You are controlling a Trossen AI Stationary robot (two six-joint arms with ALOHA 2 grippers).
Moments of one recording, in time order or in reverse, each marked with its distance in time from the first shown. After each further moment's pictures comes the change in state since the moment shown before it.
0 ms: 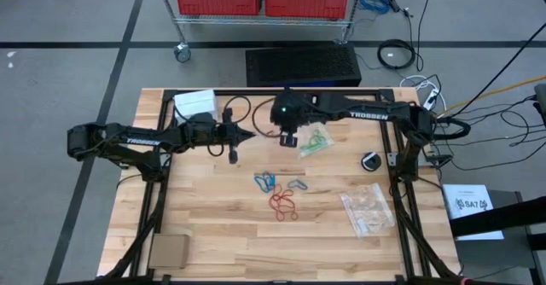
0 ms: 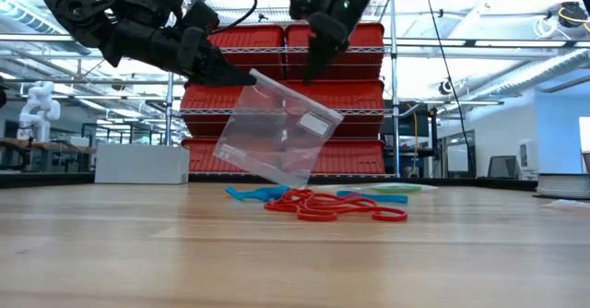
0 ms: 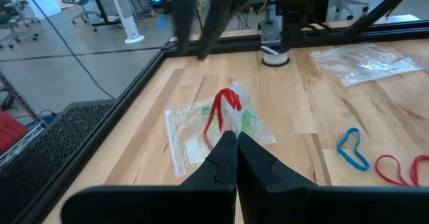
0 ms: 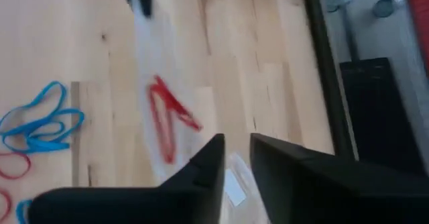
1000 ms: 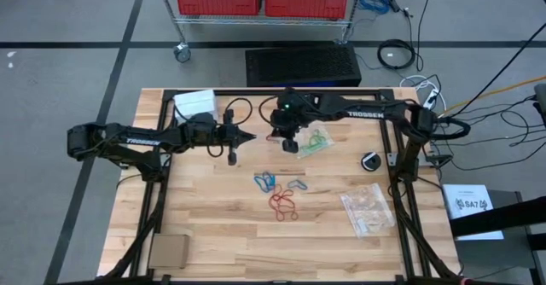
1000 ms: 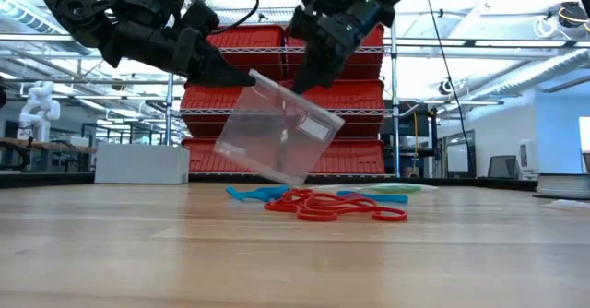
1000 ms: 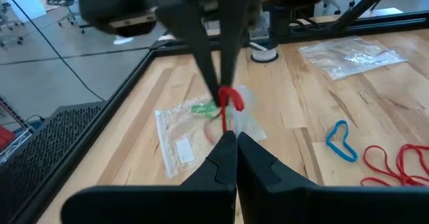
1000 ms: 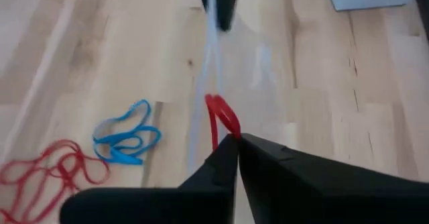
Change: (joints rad) left arm 0.000 0.000 0.000 -0.016 0.039 0.025; right arm -0.088 -0.006 -0.199 0.276 -0.439 -0.065
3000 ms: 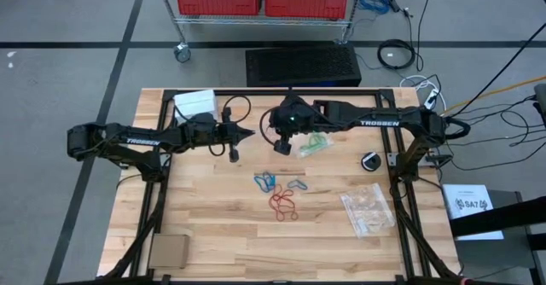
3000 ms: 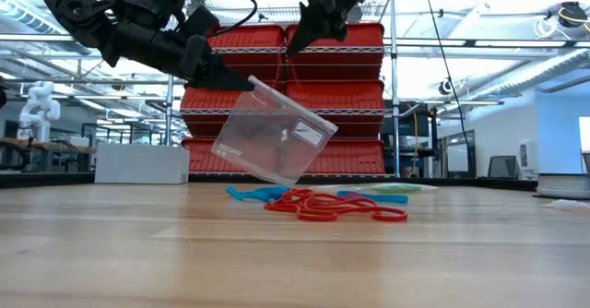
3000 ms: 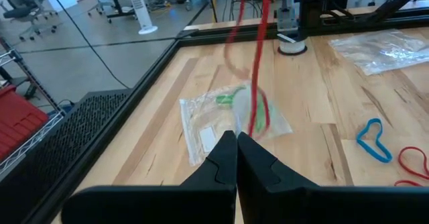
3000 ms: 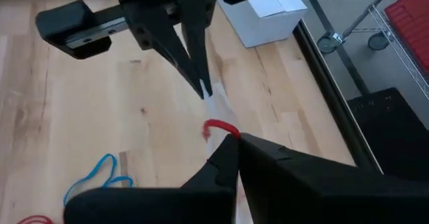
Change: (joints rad) left arm 0.000 0.000 0.000 -0.012 -0.105 -0.011; right arm 0.164 -0.093 0.084 -0.038 0.446 0.237
